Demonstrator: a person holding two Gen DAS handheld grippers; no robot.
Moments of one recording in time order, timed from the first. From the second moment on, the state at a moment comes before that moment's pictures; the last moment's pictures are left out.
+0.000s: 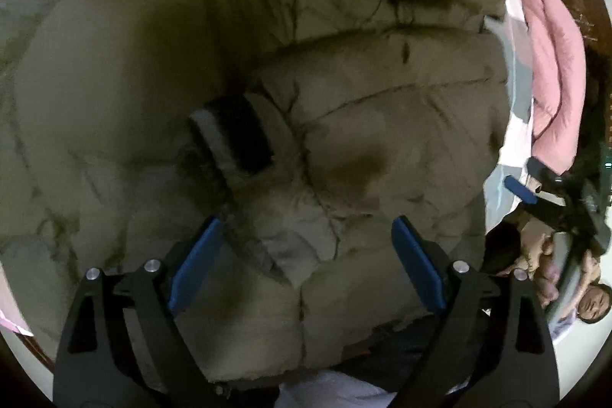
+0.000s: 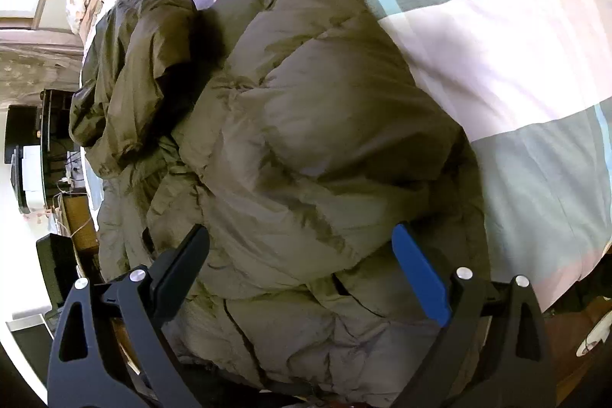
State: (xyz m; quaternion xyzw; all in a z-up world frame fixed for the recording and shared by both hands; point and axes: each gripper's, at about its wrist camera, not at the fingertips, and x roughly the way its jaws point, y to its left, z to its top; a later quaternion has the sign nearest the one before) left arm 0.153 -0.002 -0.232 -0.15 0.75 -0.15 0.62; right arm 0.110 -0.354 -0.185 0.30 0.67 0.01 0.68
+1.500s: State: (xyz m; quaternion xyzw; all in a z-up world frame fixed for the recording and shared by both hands) left arm 0.187 0.097 -0.201 -0.20 0.67 -0.06 0.72; right arm 0.141 -0.338 -0.231 0.23 0.70 -0.08 0.67
